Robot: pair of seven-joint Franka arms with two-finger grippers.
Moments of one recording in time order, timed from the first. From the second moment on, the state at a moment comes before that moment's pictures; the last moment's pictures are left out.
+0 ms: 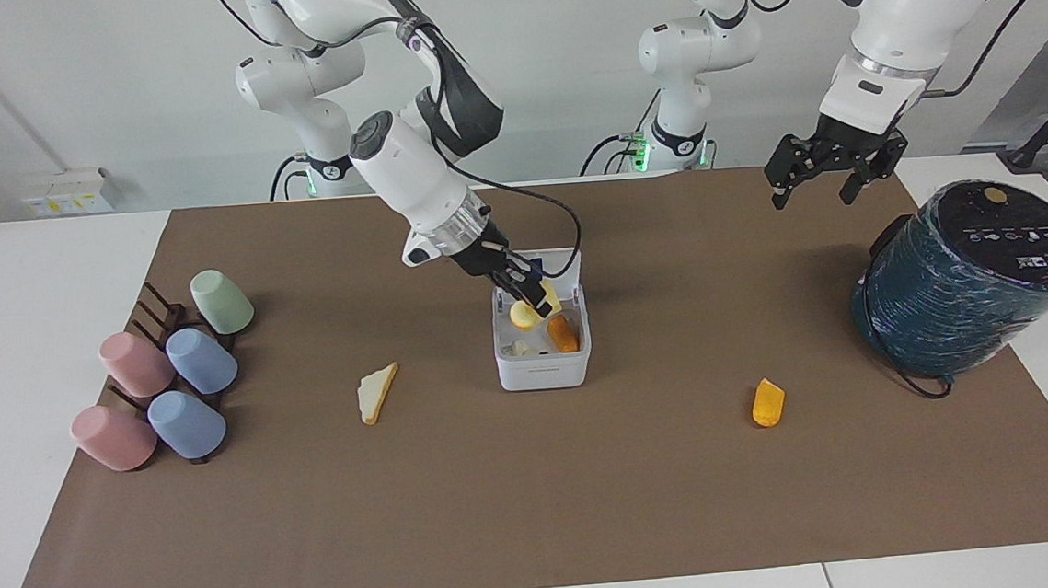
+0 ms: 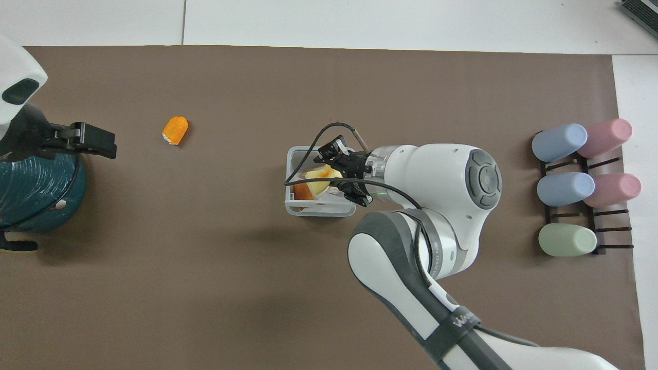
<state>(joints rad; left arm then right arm) 0.02 0.03 -0.16 -1.53 -0.02 1.60 -0.09 0.44 0.21 0.08 -1.92 0.62 2.52 1.01</state>
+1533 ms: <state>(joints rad) 0.02 0.01 -0.19 -1.59 0.05 1.69 -0.06 0.23 0.16 0.06 -1.86 0.20 2.35 0.60</state>
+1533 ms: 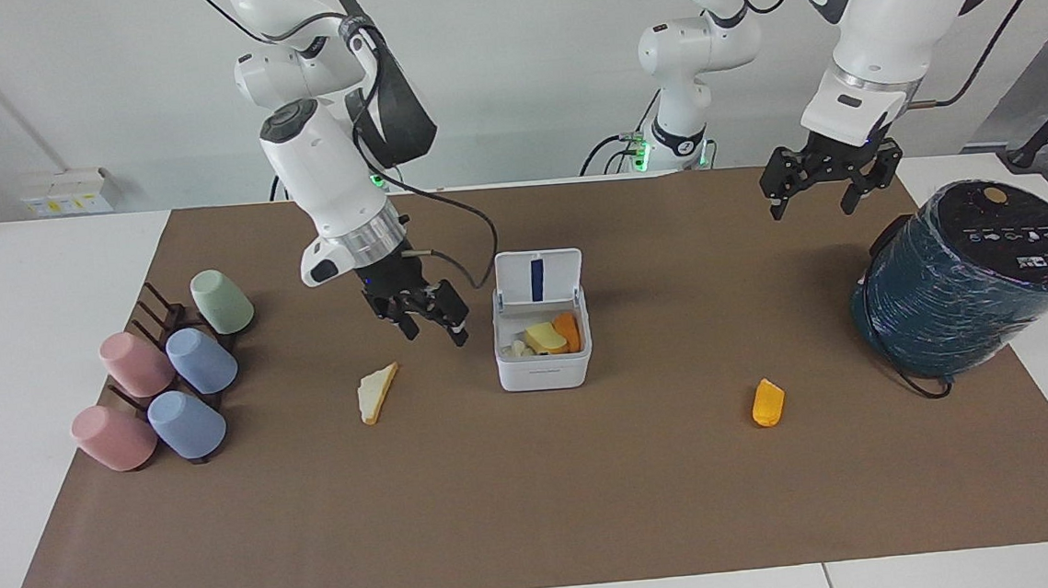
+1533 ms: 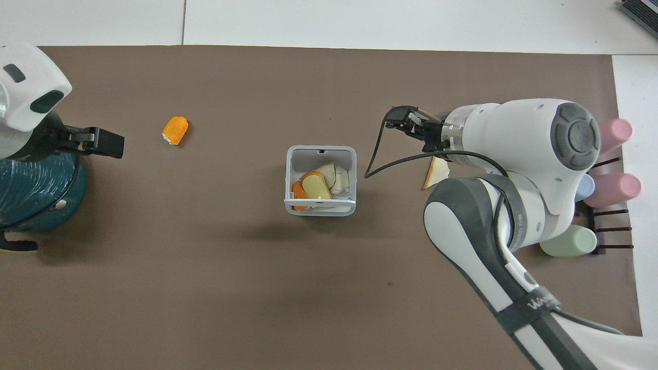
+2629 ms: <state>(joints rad) 0.00 0.39 -0.19 -1.75 0.06 2.43 0.14 0.14 0.41 0.06 -1.86 -0.16 2.42 0.20</state>
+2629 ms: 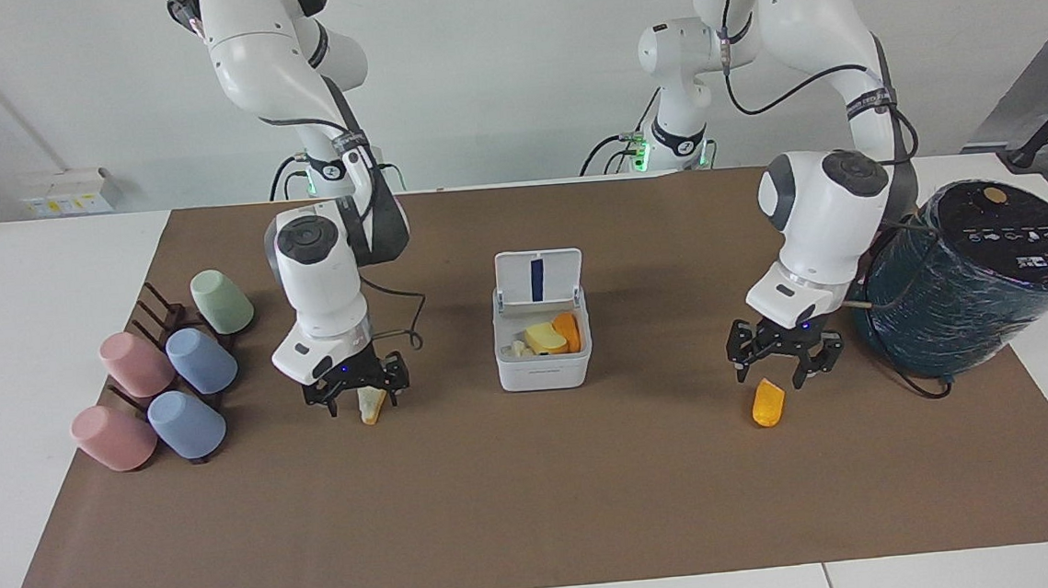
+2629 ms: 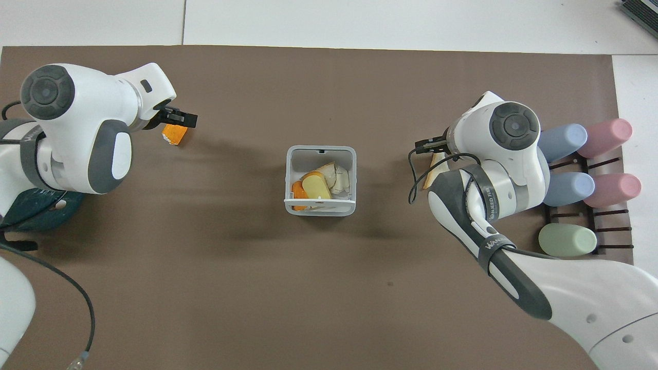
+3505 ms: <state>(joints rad) 0.01 0.47 -0.18 -1.81 0.18 2.49 0.19 0.14 0.45 0.07 -1.87 -0.16 2.43 0.23</state>
